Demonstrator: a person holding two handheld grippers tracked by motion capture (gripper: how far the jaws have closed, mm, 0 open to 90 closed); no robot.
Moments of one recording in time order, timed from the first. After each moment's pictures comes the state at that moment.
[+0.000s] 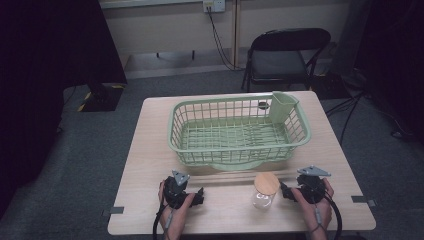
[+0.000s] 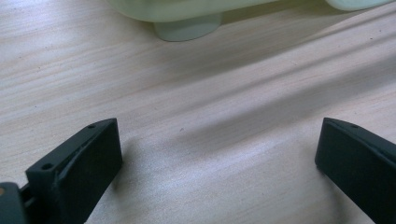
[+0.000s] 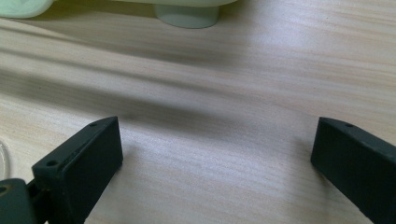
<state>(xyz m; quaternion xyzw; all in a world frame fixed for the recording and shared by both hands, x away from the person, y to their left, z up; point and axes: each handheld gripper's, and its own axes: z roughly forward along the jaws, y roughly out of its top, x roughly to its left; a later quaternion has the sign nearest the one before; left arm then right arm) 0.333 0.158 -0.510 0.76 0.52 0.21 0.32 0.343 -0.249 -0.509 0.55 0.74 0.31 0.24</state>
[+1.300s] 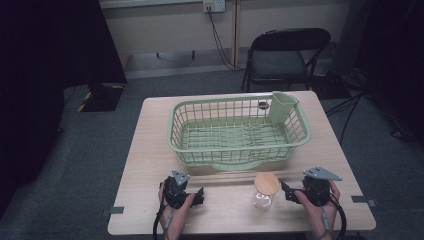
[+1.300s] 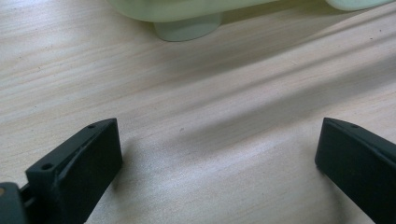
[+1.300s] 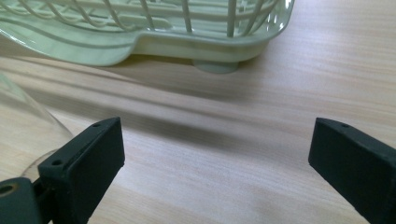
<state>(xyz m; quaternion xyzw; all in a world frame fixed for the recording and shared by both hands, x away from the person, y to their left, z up) 0.333 0.158 -0.510 0.76 0.52 0.21 0.32 0.318 -0.246 -0.472 0.53 0.72 0.37 0.24</state>
